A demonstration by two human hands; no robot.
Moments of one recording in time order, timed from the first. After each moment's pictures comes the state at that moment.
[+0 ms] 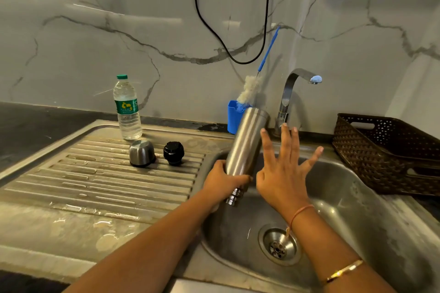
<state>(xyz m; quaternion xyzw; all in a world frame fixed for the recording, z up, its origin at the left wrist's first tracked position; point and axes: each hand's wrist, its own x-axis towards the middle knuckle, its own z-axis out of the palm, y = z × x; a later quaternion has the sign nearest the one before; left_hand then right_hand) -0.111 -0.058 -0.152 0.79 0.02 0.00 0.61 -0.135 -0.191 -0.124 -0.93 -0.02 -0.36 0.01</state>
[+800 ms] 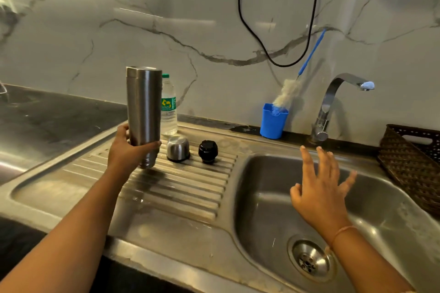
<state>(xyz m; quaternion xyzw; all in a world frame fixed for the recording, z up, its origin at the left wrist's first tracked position) -0.119 0.187 -0.121 0.78 0.16 0.29 0.54 -0.136 -0.192 -0.137 -0.97 0.00 -0.24 0.05</state>
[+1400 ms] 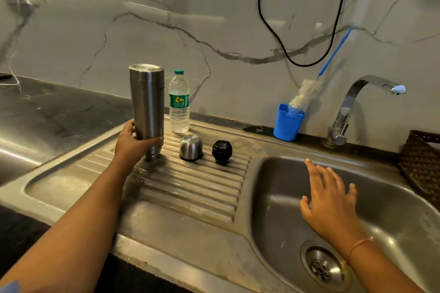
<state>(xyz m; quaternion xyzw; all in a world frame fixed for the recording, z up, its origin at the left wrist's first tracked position) -0.098 0.225 -0.128 0.75 0.15 0.26 0.59 -0.140 -0.177 -0.140 -0.99 -0.02 -0.14 0.05</state>
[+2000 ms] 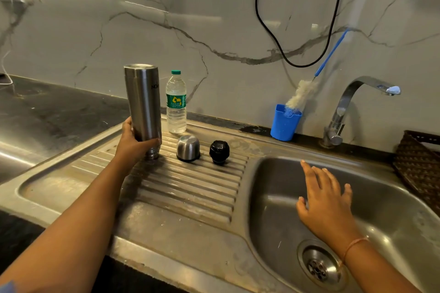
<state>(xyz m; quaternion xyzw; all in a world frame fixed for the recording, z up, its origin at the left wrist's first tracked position) -0.095 0.222 -0.128 0.75 0.11 0.23 0.61 -0.140 -0.177 -0.141 -0.99 -0.02 -0.13 0.05</state>
